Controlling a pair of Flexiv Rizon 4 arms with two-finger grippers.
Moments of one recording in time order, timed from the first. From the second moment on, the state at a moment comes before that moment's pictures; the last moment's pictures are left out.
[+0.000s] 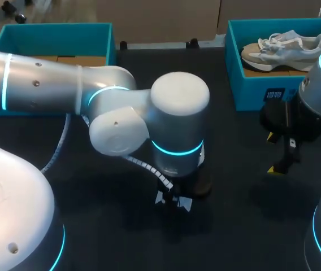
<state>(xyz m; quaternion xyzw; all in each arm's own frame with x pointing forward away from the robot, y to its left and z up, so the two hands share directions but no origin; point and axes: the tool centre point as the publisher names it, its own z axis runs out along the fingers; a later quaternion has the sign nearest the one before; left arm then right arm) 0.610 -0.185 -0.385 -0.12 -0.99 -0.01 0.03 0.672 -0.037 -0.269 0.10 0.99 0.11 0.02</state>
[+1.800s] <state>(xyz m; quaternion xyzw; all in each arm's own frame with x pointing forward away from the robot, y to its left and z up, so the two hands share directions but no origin) 0.863 0.013 -0.133 -0.11 -0.99 -0.04 0.09 0.672 -0.037 -0.269 0.10 0.99 0.11 0.02</state>
